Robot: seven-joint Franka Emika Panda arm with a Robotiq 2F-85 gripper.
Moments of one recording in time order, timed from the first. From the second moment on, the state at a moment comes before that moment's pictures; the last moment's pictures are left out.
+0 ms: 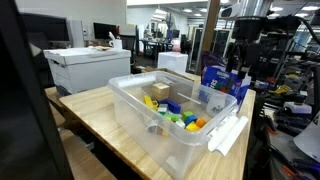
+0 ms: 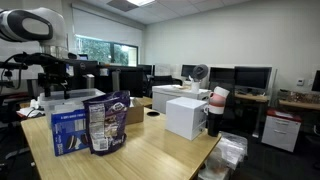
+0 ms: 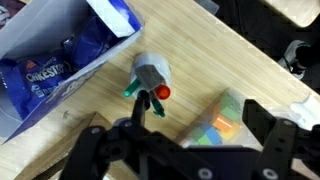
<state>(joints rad) 0.22 -0.58 0.05 -2.75 0.06 2.16 -0.27</state>
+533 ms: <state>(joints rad) 0.21 -0.55 0.08 -2.77 -0.06 2.23 -0.28</state>
